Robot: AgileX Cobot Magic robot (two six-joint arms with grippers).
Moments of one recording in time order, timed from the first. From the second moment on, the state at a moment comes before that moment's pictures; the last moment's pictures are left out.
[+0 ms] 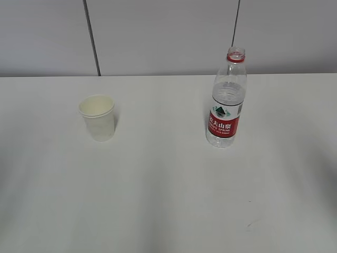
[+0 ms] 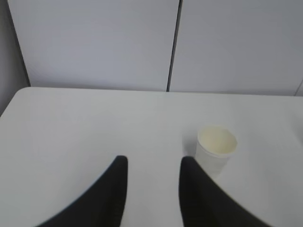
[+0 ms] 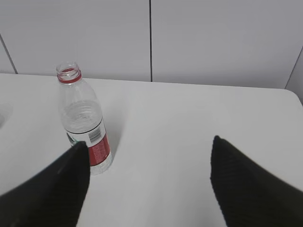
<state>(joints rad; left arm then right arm) -0.04 0.51 -0.55 0.00 0.41 -0.10 0.06 0.64 -0.59 -0.02 0.35 -0.03</state>
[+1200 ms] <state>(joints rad) -0.05 1.66 -0.27 0.26 -1.12 -0.10 0.06 1.15 -0.35 -0.07 -0.46 0.08</state>
